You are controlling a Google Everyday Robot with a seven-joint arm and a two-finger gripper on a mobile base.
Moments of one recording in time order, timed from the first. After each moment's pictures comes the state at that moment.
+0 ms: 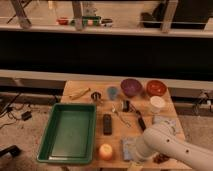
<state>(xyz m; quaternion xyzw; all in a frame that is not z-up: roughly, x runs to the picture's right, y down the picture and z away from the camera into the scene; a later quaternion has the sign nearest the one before) 0.108 0.323 0.672 -0.36 -0.16 0.08 0.91</state>
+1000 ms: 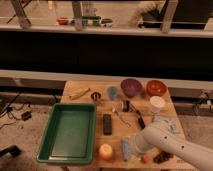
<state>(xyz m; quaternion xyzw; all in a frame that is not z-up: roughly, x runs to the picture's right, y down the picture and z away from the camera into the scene) 0.111 0.313 0.726 -0.33 -0.19 0.04 0.92</state>
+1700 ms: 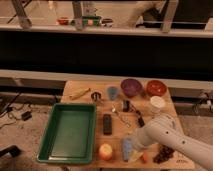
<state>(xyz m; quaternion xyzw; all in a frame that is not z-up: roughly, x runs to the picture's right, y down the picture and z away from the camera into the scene) 0.125 0.295 0.736 -0.31 -0.20 0.02 0.93</state>
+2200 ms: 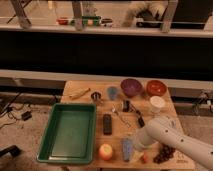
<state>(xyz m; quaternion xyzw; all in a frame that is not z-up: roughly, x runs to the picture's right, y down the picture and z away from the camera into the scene) 0.127 0.304 0.748 -0.33 -0.20 0.01 0.92</state>
